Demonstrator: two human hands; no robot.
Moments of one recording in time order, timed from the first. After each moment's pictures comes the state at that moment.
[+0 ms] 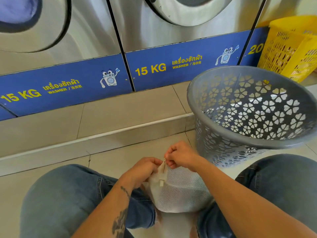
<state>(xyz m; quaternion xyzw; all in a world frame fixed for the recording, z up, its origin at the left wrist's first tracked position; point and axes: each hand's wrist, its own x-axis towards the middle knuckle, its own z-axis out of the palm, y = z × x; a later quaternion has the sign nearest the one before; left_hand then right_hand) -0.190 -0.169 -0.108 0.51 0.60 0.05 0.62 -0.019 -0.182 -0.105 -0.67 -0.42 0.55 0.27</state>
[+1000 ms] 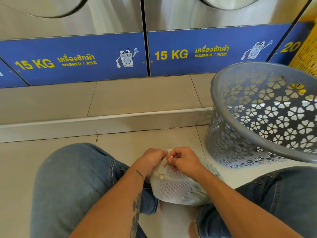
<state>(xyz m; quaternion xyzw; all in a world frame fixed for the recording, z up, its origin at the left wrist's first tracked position) -0.192 -0.152 -0.143 0.36 0.68 0.08 0.63 -0.050 -0.198 -0.141 -0.66 -0.46 0.53 0.27</state>
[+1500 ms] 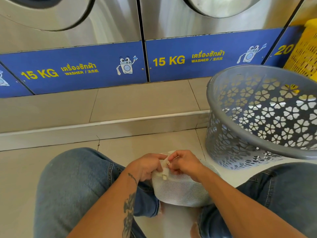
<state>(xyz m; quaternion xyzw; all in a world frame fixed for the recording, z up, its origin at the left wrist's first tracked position) -0.206 -0.163 -0.138 0.38 0.58 0.06 0.71 -0.045 -0.201 -0.132 -0.65 -0.36 0.61 0.27</state>
